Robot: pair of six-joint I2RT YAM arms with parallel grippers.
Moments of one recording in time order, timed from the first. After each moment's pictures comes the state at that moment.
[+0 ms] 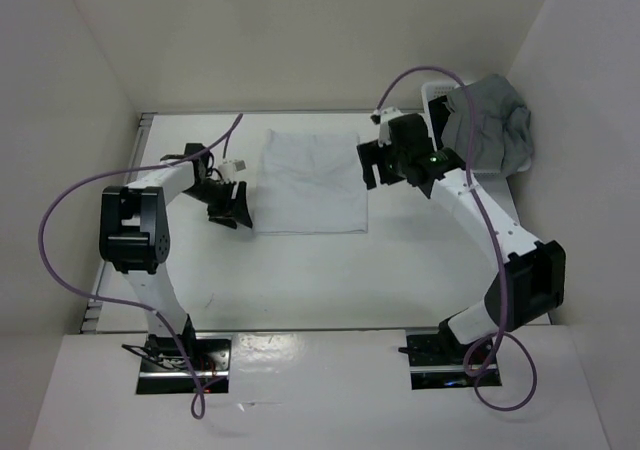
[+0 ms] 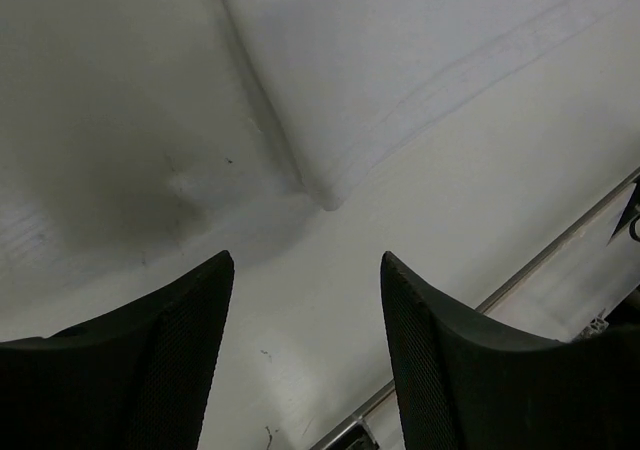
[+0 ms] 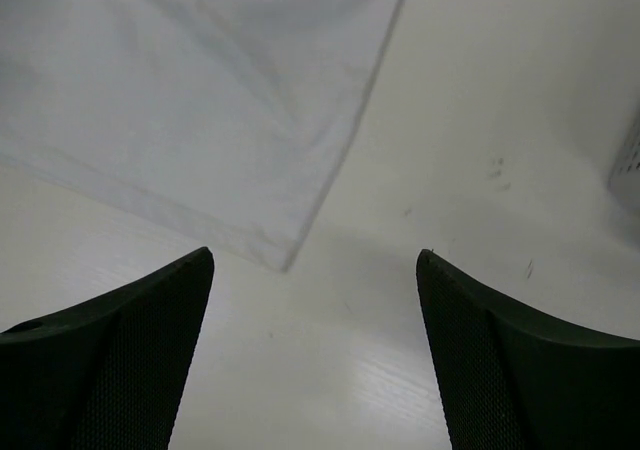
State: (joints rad) left arm 0.02 1.88 1.30 -0.82 0.62 0.16; right arm 0.42 1.46 1.40 -0.58 0.03 0.03
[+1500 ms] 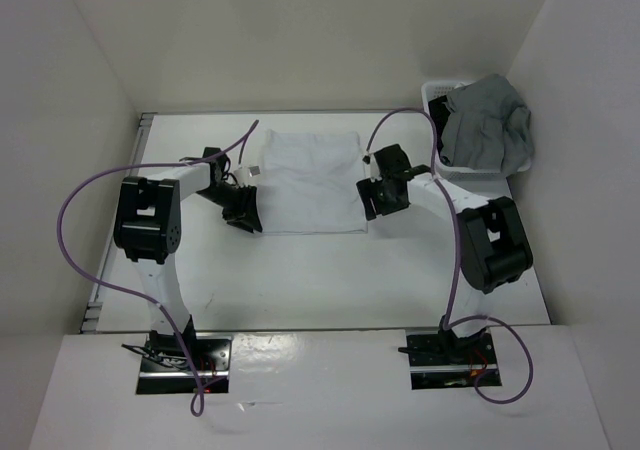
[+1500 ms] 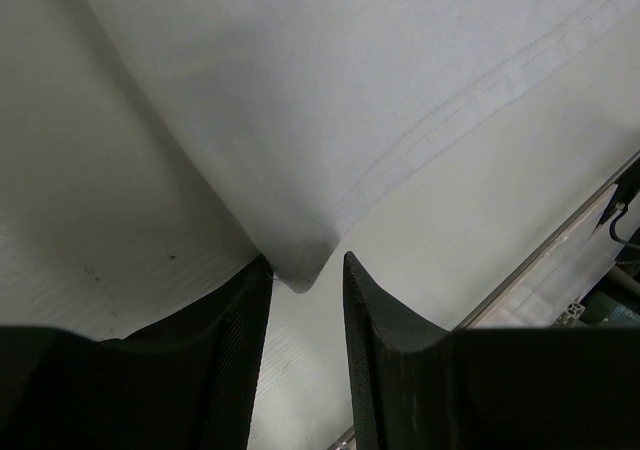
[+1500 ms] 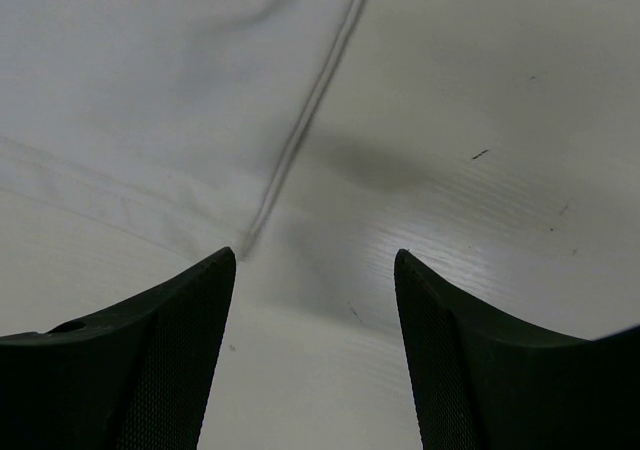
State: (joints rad) left arm -0.06 2.01 1.31 -0.75 0.65 0.09; right arm 0.36 1.73 1.14 -0.47 -0.03 0.03
